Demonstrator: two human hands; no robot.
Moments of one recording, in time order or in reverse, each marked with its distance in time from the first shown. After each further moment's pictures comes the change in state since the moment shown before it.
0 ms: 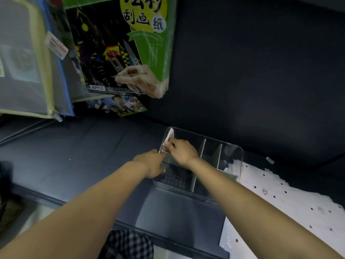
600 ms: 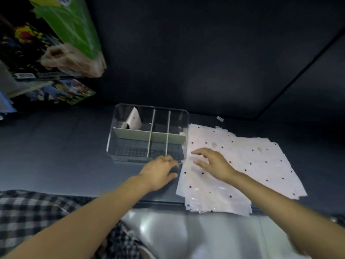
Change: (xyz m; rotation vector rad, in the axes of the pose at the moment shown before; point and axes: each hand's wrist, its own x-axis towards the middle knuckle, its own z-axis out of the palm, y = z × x) left_hand -0.034 0.147 0.101 0.045 0.073 0.434; right_hand -0.206 0.203 -0.028 0.121 0.103 -0.004
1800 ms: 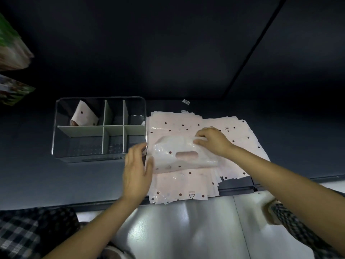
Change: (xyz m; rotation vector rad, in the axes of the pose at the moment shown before) left_hand 0.023 0.075 0.061 -0.483 0.713 -0.185; right_hand -0.024 0.093 -0.067 -0.075 0.017 0.179
